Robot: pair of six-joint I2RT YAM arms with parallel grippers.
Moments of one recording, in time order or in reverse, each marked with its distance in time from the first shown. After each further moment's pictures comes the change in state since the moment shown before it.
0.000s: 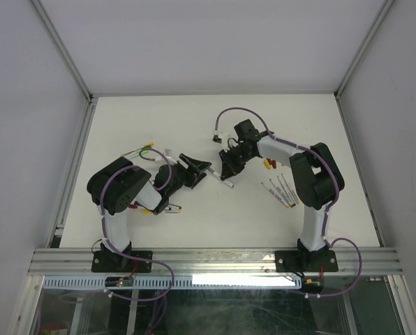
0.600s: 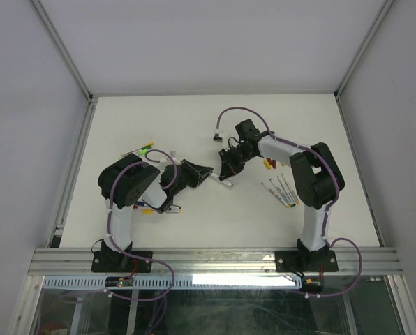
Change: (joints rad) left arm -0.020 0.126 0.065 0.035 -0.002 -0.069; right arm -0.011 0.001 0.000 0.009 -0.090 0.029
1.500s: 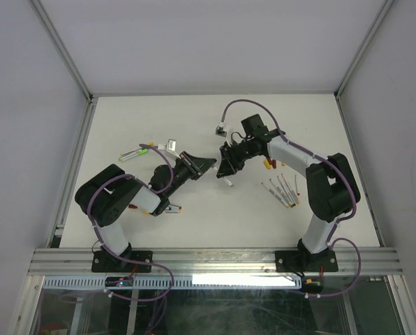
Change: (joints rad) left arm -0.039 -0.259 -0.072 0.149 0.035 0.267; right arm -0.005 -0.169 -0.046 0.009 -0.132 -0.020
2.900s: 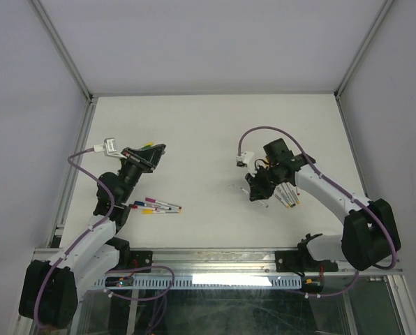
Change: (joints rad) left arm 0.369 -0.900 -0.156 -0.567 0.048 0.222; right arm -0.011 -0.434 -0.332 -0.249 0.309 -0.255
